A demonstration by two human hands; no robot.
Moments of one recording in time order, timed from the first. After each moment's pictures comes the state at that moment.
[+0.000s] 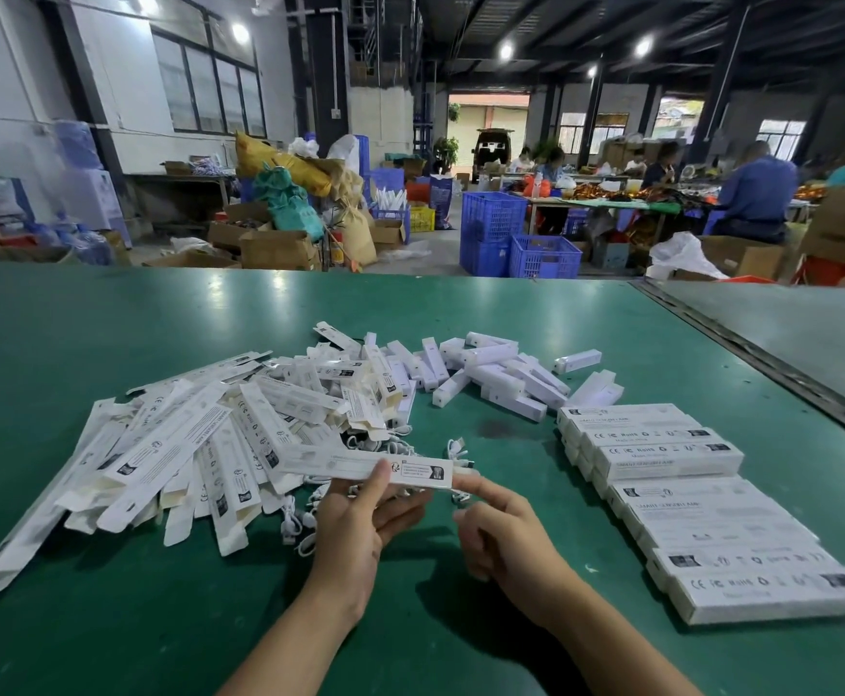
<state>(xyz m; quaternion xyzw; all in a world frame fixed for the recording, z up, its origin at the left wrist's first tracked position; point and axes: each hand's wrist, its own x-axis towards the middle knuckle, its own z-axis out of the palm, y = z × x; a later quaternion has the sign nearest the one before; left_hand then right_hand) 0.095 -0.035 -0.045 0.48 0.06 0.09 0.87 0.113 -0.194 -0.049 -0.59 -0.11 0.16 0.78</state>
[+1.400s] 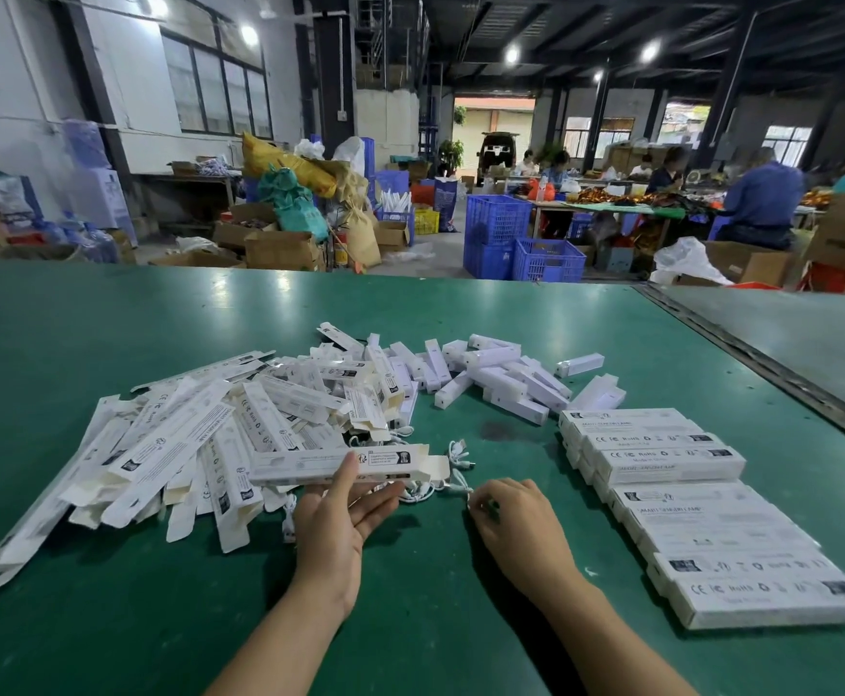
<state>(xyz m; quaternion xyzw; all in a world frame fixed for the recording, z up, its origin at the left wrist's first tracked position) 0.093 -0.023 -0.038 0.43 0.13 0.15 0.88 0.137 -0.208 -0.059 -0.95 -0.13 -0.11 0.26</state>
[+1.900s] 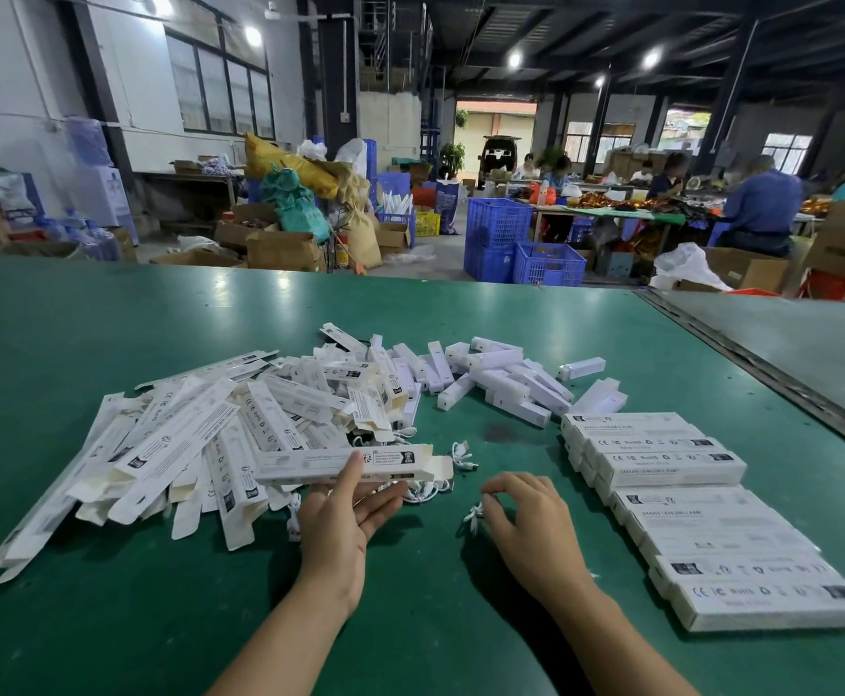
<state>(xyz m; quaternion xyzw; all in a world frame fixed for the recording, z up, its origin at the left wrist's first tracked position) 0.095 -0.023 -0.038 0.43 0.14 0.15 0.88 0.129 -0.214 -0.057 -0.92 -0.11 -0.17 0.33</state>
